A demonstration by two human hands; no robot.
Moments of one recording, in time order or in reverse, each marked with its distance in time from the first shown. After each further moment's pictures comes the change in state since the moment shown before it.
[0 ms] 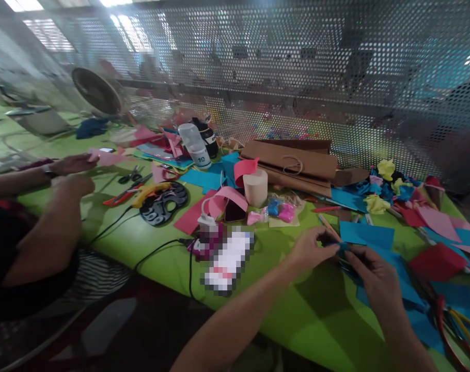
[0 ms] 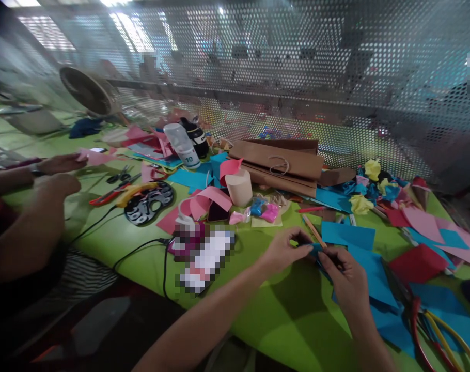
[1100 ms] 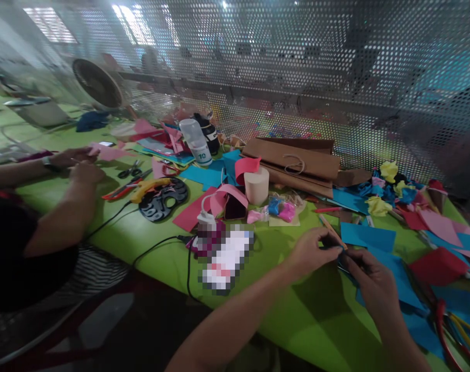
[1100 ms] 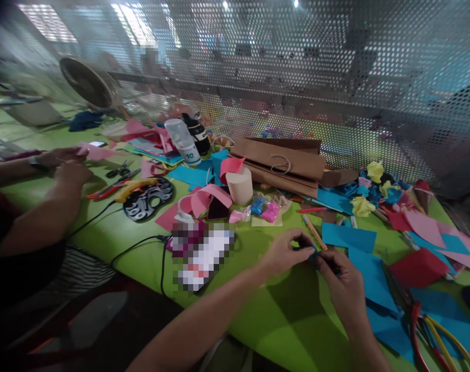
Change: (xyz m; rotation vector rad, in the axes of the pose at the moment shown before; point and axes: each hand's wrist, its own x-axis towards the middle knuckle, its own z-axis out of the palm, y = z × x) left_hand -0.002 0.011 -0.002 0.144 -0.009 0.086; right_hand -0.006 -0.010 0.006 -0.071 -0.026 -0.061
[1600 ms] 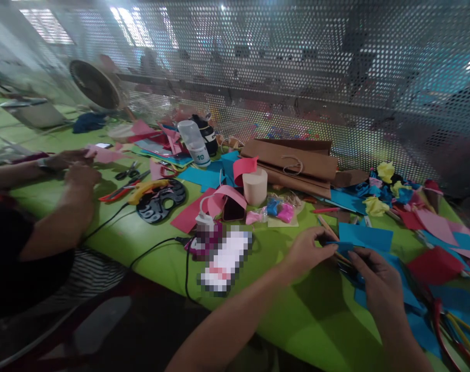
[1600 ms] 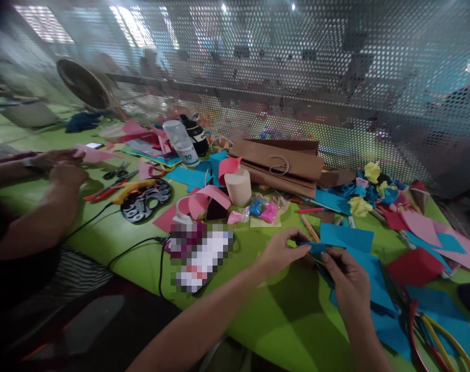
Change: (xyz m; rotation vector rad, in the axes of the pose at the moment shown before) left_hand 0.000 0.000 0.001 -0.063 0.045 -0.090; right_hand 0.002 0.002 -0.004 0.135 0.151 0.117
